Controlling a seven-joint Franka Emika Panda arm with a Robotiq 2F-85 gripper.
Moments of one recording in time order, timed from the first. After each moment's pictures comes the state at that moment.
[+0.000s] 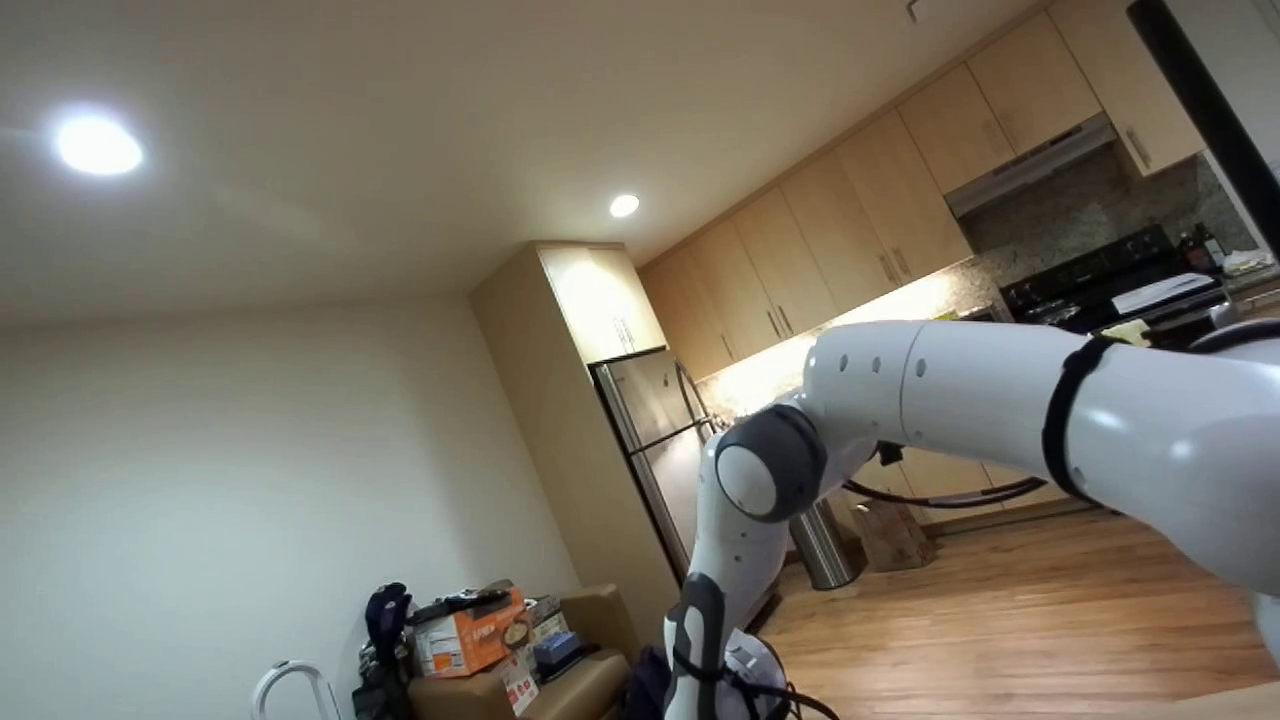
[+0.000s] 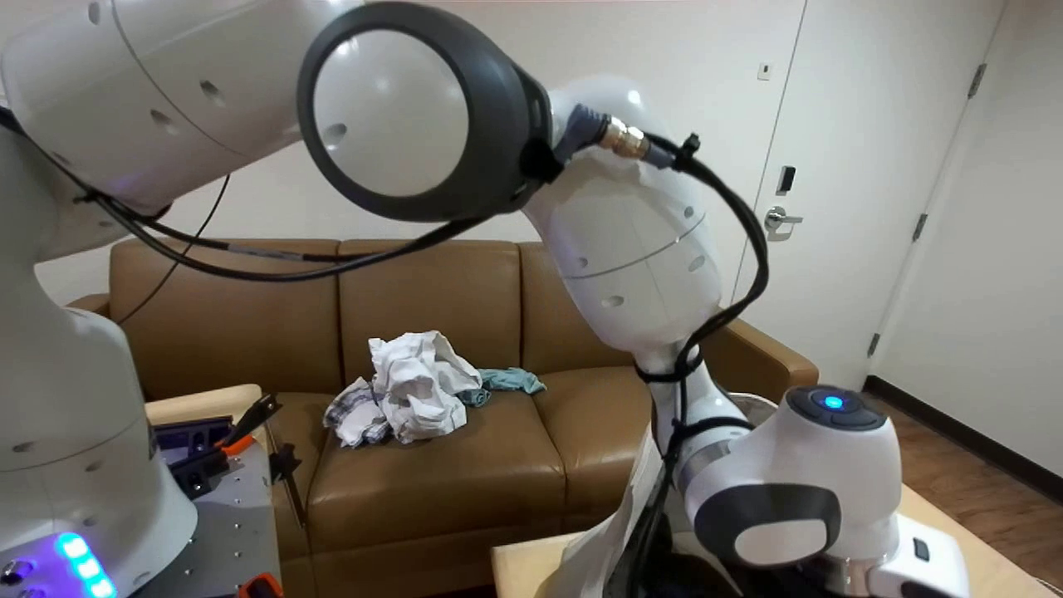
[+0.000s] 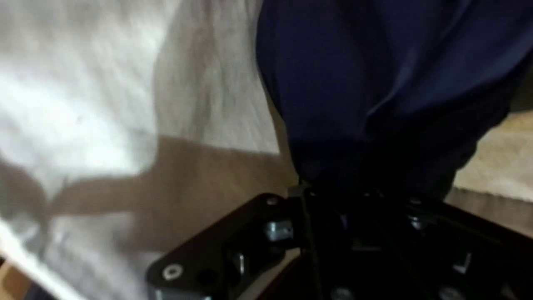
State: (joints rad) arm -0.57 1.10 -0.01 -1.50 0.00 2.94 -0.19
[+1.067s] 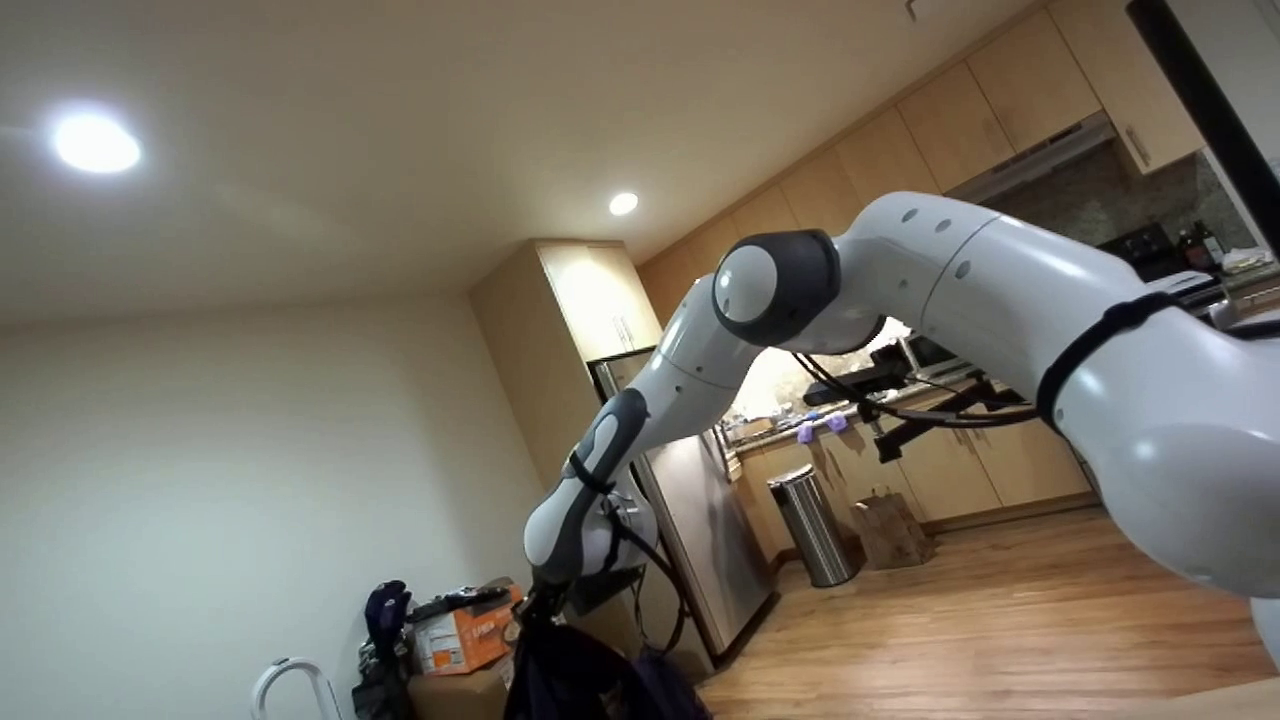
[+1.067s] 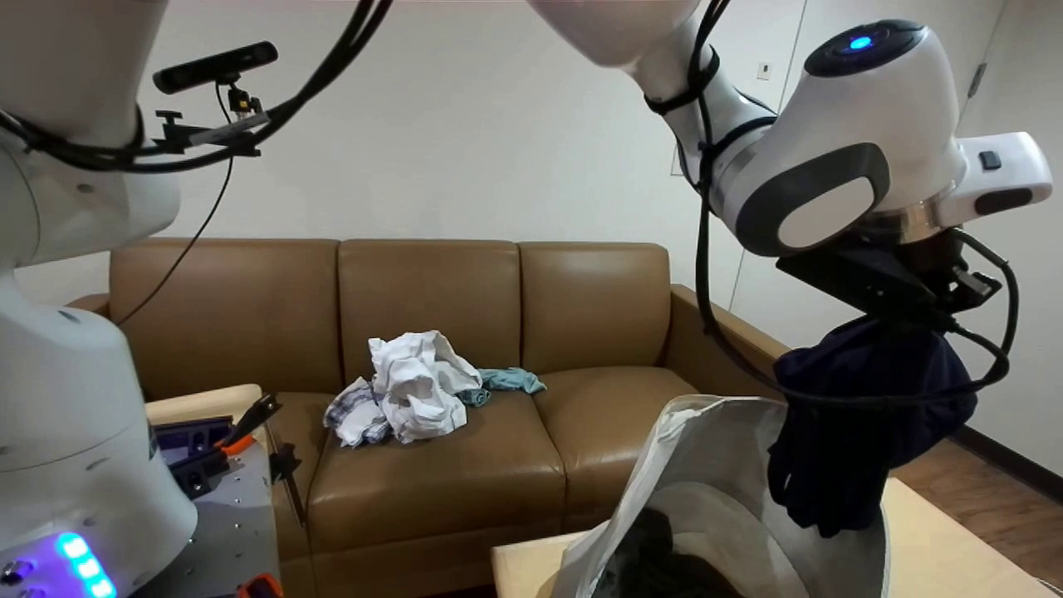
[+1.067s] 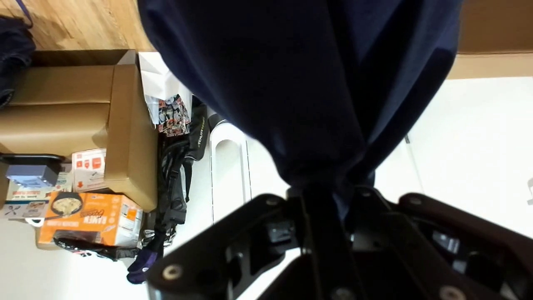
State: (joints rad) arm -0.79 0.68 0.47 -1.61 0.07 3.05 -0.30
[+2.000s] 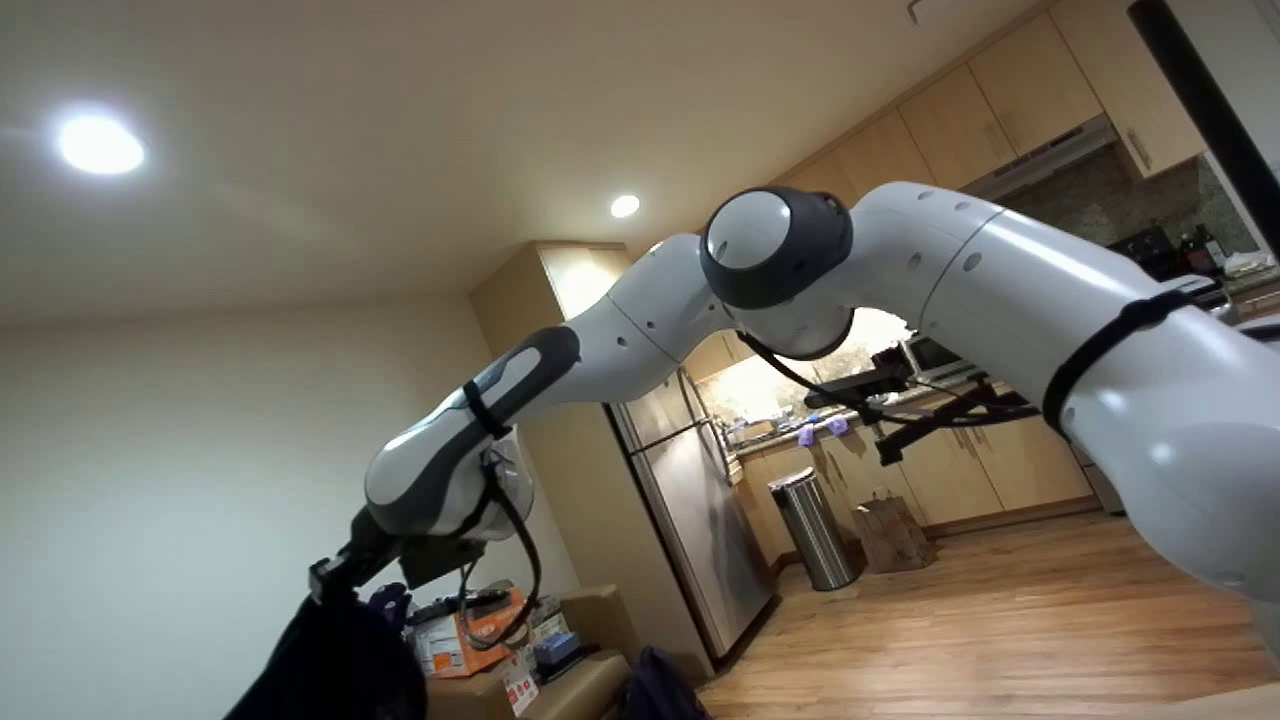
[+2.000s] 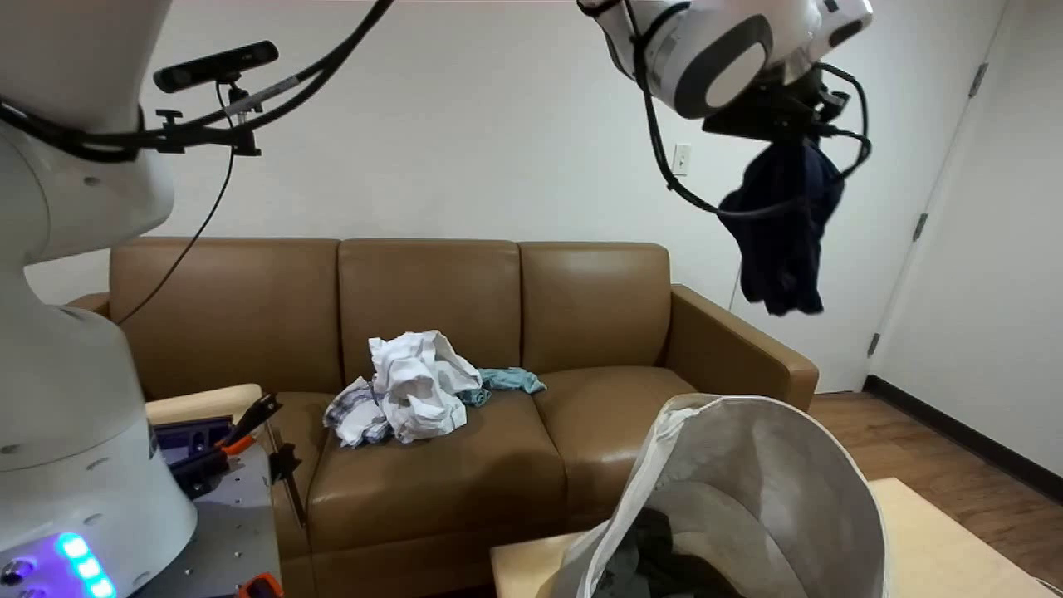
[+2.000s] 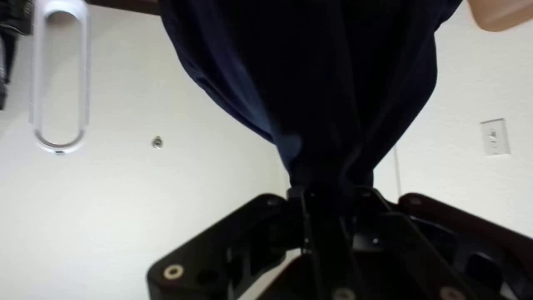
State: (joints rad) arm -0.69 0.62 0.75 -1.48 0.04 3.05 -0.40
